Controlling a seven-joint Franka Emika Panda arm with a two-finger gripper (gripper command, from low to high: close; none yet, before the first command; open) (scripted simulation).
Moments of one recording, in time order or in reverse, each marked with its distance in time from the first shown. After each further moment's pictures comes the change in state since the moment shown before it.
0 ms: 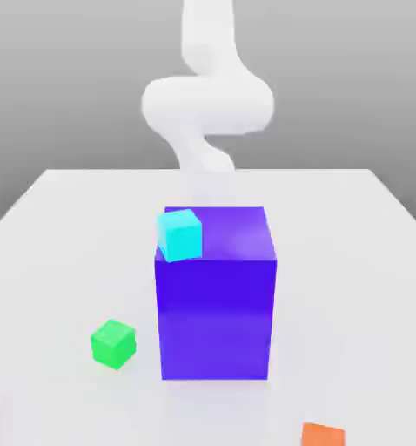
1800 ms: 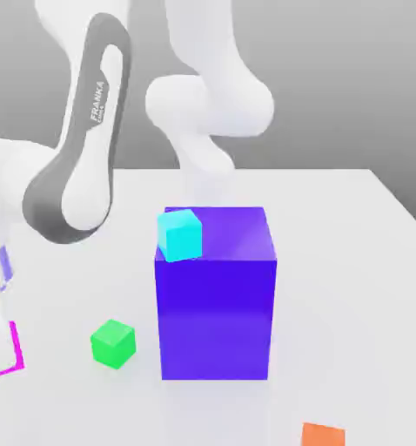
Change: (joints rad) arm -0.272 0.889 -0.219 -0.175 0.157 0.312 0.361
